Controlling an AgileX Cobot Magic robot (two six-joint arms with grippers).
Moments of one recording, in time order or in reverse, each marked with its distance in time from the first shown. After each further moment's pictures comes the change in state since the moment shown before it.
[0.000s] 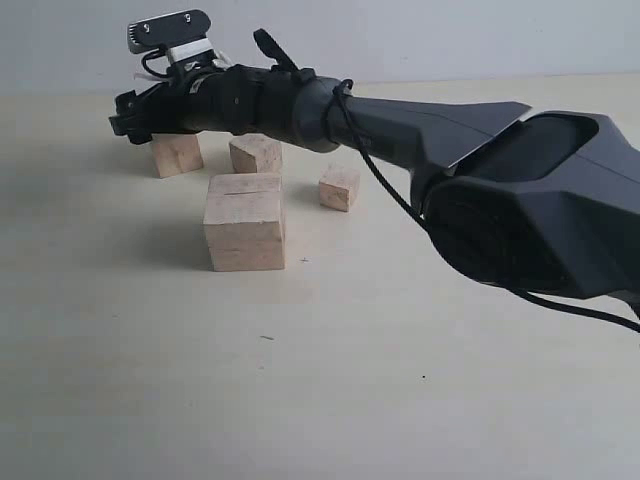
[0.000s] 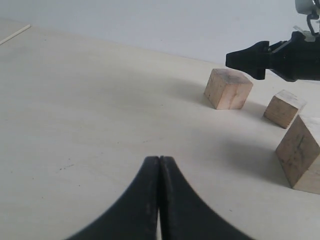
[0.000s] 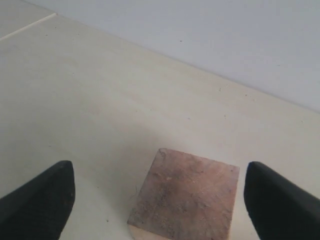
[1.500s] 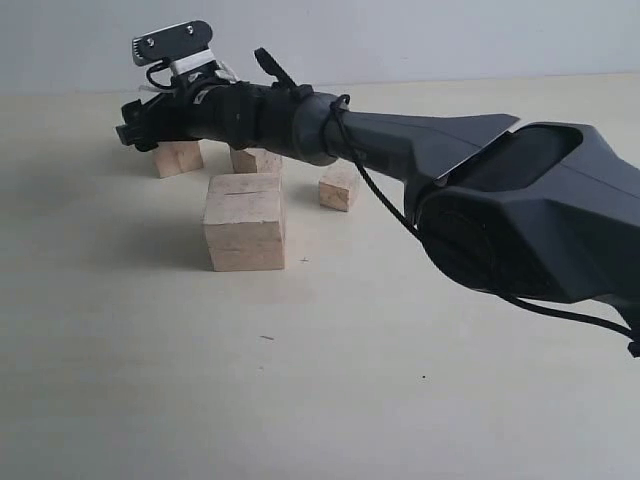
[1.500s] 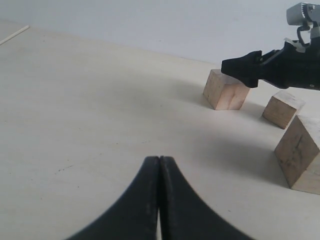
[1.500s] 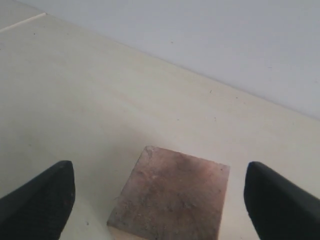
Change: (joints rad) left arm -0.002 -0.004 0.000 0.000 -0.002 0.000; right arm 0.000 0.038 0.000 0.026 -0.072 -0.063
